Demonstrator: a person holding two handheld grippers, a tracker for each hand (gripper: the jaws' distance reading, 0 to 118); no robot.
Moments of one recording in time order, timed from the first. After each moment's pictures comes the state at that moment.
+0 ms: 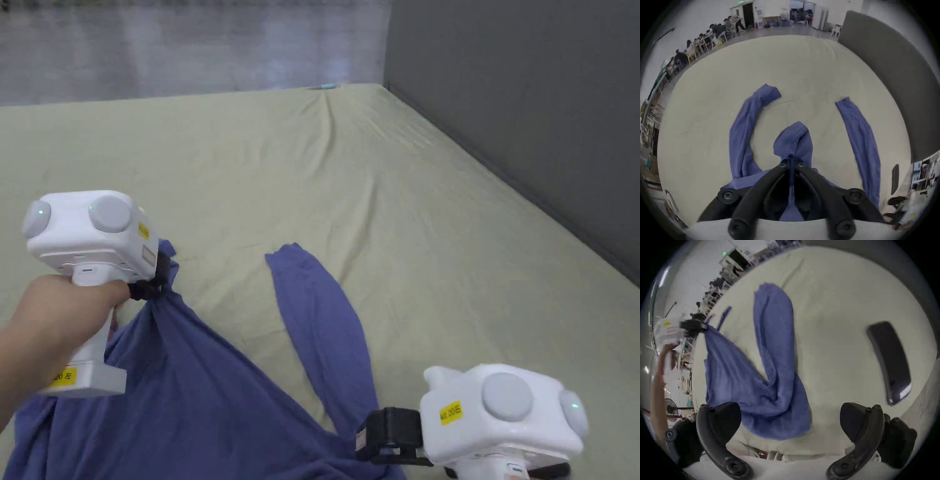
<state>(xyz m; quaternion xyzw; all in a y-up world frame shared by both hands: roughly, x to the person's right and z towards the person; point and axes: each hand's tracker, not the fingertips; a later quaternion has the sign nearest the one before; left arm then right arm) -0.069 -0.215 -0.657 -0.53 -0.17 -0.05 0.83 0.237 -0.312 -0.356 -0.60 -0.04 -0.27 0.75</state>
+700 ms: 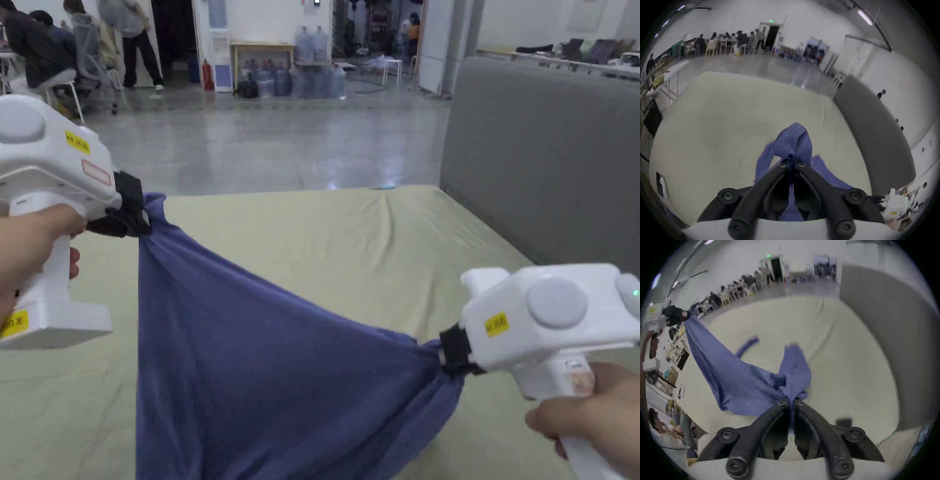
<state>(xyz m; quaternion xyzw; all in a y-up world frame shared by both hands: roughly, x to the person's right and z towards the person) -0.205 0.041 -0.632 -0.38 -0.17 0.12 0.90 0.219 -0.056 -0.433 -0.43 -0.01 -0.04 0.90</state>
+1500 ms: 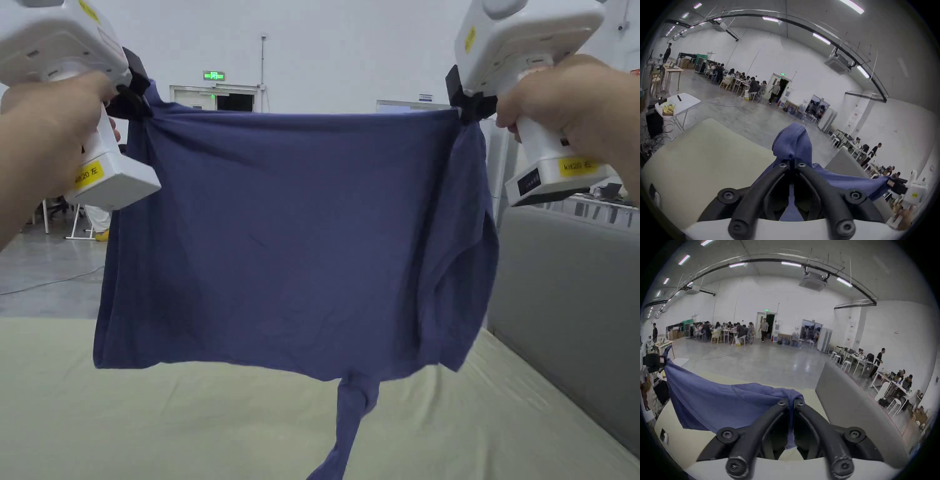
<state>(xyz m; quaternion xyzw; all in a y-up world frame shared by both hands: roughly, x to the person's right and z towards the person) -0.249 0.258 -0.722 -0.14 -0.13 0.24 0.95 0.188 0.286 -0.621 -0.18 -0.12 0.07 0.97</state>
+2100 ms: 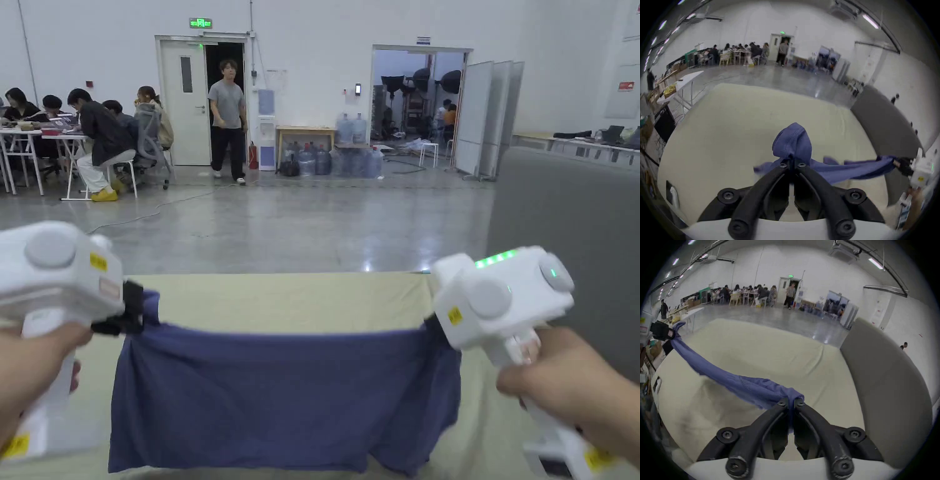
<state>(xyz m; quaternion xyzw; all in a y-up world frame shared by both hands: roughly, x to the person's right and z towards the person) -0.239 -0.033 -0.648 -0.40 -0.12 0.07 0.91 0.198 -0.062 -0.569 -0.36 -0.02 0.11 0.93</state>
